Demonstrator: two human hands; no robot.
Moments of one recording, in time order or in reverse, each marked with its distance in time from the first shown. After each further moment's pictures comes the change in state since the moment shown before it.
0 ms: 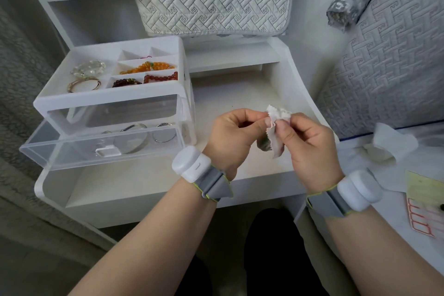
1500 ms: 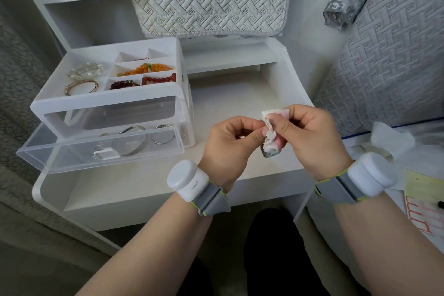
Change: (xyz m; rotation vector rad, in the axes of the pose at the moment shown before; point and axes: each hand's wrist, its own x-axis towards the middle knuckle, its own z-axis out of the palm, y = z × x) left_hand -0.011 -0.007 -0.006 0.073 0.006 0.058; right_hand 0.015 -0.026 -0.005 0.101 -0.129 0.149
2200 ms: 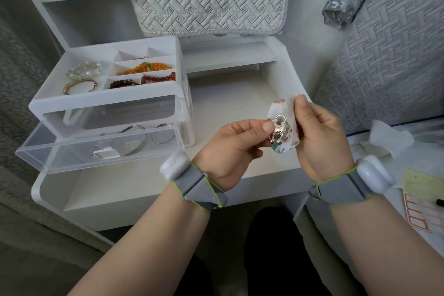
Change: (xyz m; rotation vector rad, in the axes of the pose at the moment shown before) left_hand -0.001 0.007 -0.001 -0.247 -0.237 -0.316; right_hand 0.000 0.014 0.000 0.308 0.176 0.042
